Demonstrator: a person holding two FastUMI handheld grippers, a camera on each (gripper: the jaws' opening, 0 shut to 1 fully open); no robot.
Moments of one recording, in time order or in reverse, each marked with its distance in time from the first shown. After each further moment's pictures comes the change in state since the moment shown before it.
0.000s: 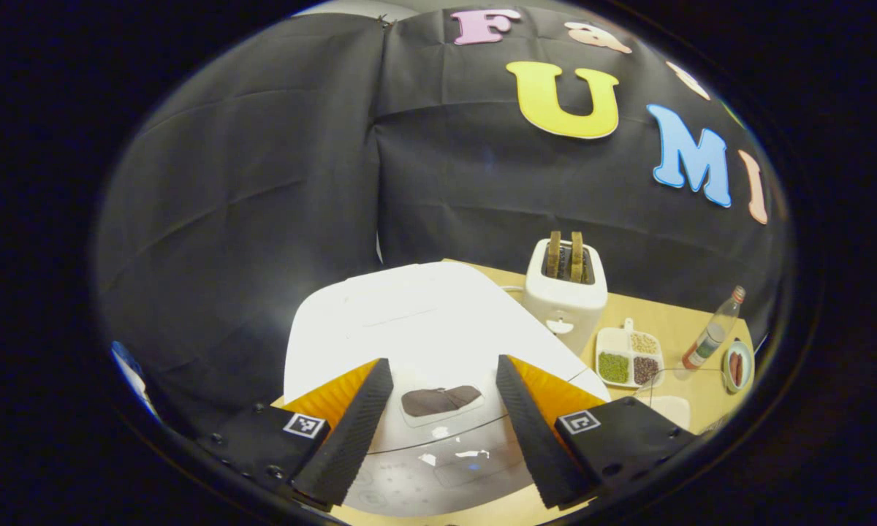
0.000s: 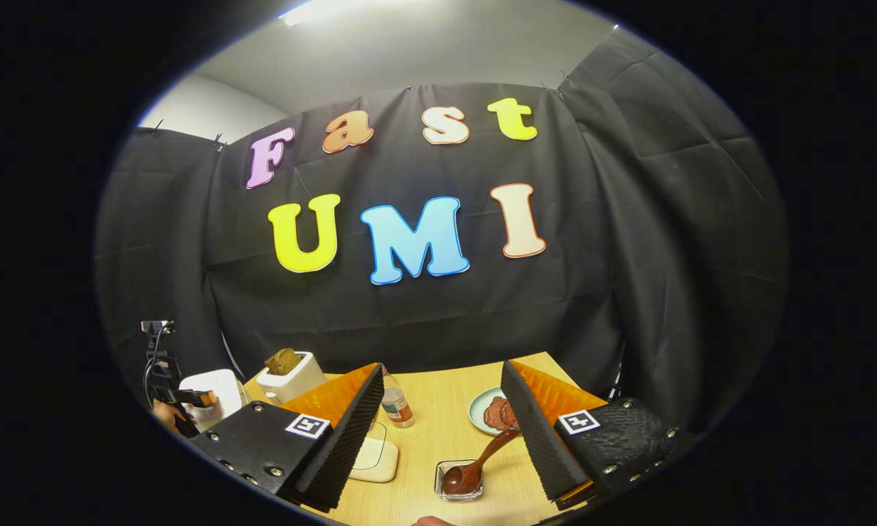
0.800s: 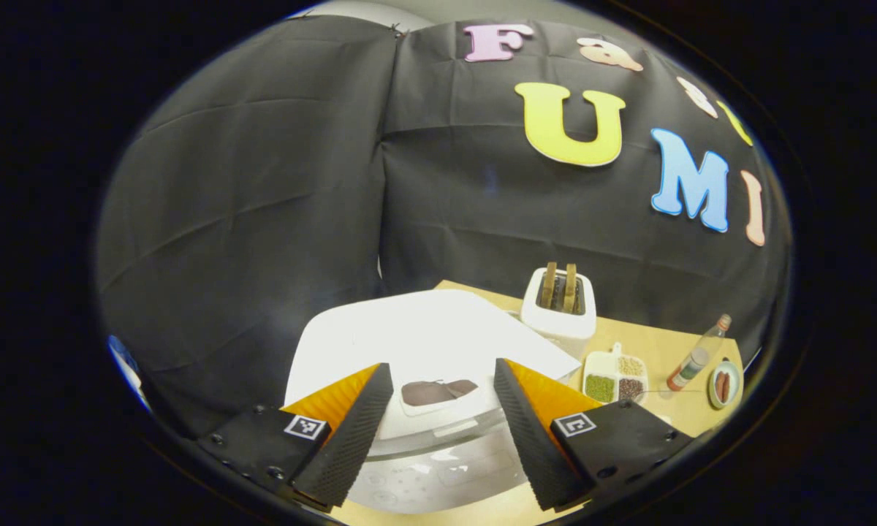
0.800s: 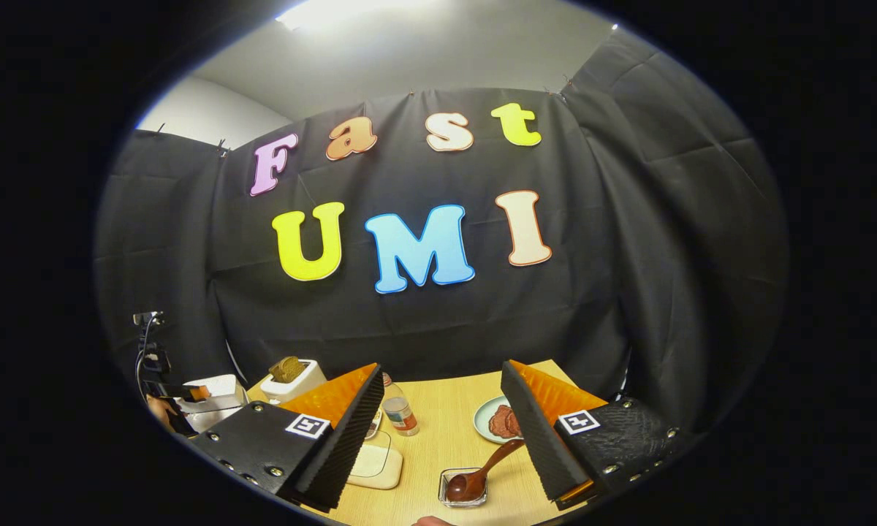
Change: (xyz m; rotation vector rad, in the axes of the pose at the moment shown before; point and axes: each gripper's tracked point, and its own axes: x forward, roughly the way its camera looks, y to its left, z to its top) left arm -0.015 0.002 0.024 -0.035 -0.059 -0.001; right arm 0.008 0.001 0.012 0.000 -0.032 0.016
